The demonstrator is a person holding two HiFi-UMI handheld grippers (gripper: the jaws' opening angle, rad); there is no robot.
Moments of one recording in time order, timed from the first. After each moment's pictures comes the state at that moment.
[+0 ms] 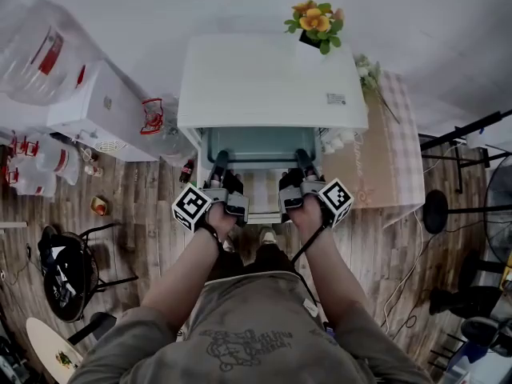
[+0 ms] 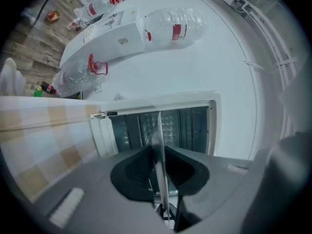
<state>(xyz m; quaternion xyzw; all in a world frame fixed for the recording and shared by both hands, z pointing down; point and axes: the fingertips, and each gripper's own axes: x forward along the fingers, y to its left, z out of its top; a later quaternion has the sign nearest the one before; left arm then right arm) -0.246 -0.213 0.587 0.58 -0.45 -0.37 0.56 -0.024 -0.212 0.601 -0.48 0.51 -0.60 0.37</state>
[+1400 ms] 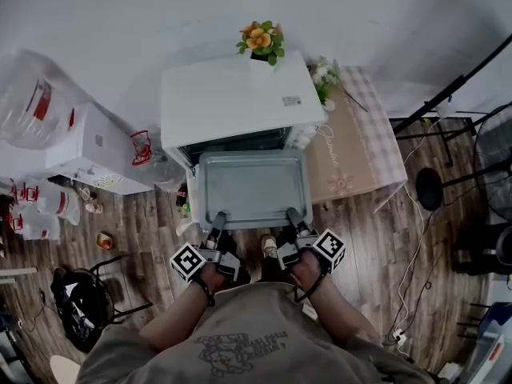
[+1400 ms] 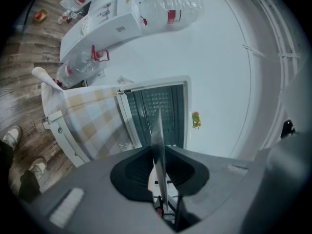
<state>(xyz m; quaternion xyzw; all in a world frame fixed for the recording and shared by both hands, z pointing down) -0.217 -0.073 0.563 0.62 -0.36 -0.29 0.63 -0.014 -0.037 0.596 -0.52 0.45 -0.64 0.35</state>
